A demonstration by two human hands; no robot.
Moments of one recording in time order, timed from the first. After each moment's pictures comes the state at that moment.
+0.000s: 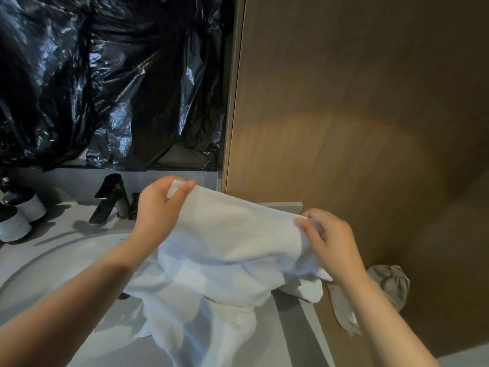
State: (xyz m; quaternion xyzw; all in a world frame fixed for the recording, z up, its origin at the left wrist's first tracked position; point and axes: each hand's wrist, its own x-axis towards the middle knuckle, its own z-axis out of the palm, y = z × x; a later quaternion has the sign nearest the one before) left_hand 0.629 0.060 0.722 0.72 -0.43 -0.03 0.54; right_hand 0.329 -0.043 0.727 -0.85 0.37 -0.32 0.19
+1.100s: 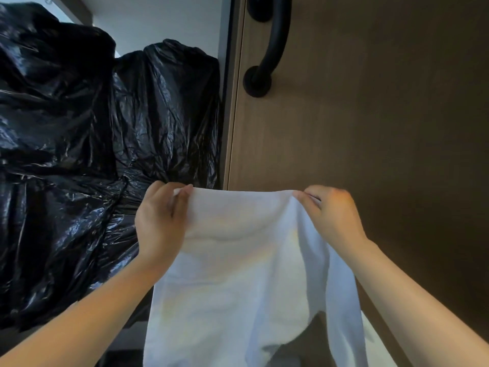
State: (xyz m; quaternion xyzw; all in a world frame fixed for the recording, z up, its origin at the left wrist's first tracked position) left_hand 0.629 0.006 0.958 0.57 -0.43 0.28 0.64; right_hand 0.375 -0.130 1.004 -0.83 0.27 -0.48 -0.10
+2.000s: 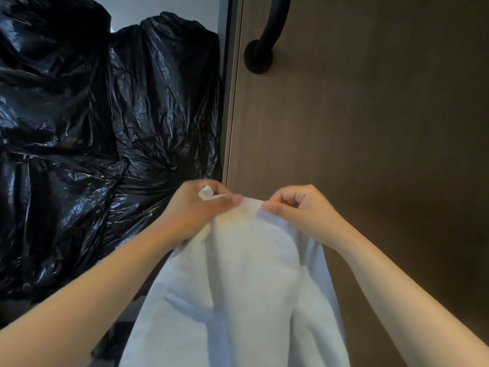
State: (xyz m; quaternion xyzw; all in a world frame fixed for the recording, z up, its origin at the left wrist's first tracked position) left_hand 0.591 0.019 0.965 0.52 -0.55 -0.15 0.63; right_hand 0.391 -0.090 0.982 -0.88 0.13 -0.39 0.26
